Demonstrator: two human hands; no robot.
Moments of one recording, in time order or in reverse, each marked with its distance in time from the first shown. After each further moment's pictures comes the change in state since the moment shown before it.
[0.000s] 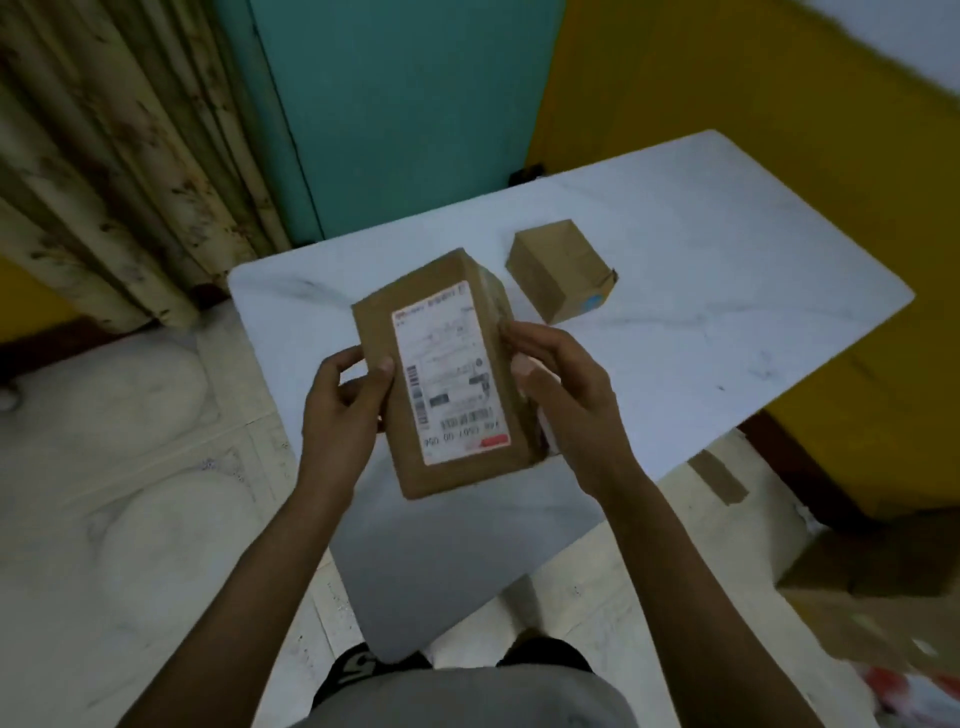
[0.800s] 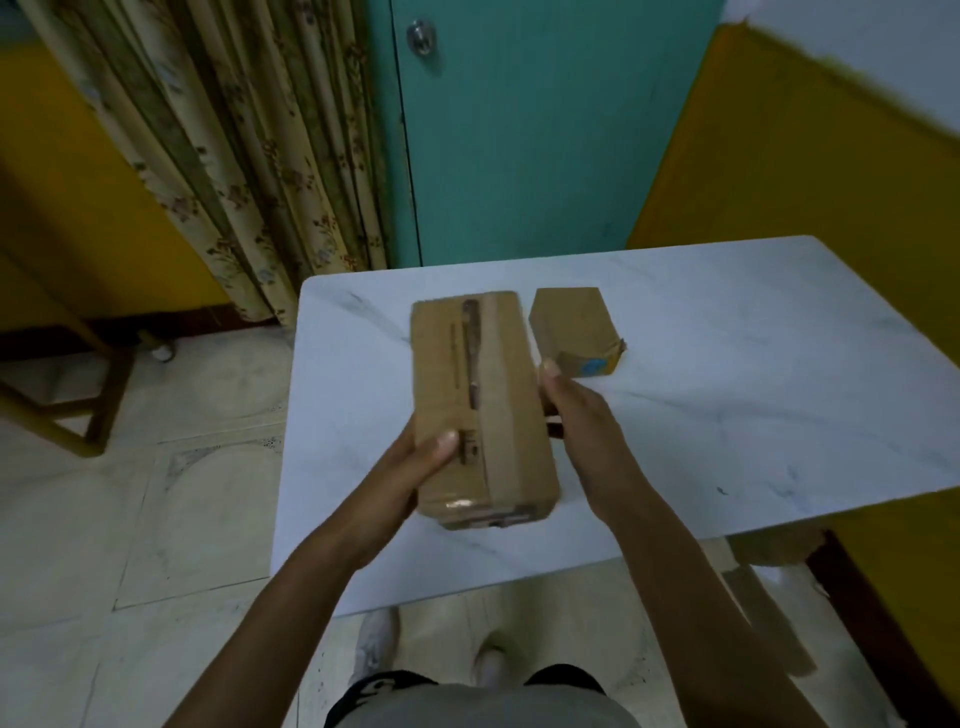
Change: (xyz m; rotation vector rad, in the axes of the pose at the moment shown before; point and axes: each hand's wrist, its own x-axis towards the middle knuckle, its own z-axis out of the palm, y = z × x) left_hand -0.117 0.048 0.124 -0.256 -0.267 -0.071; right_hand 0.022 0.008 -0.126 0.042 -0.322 0.193
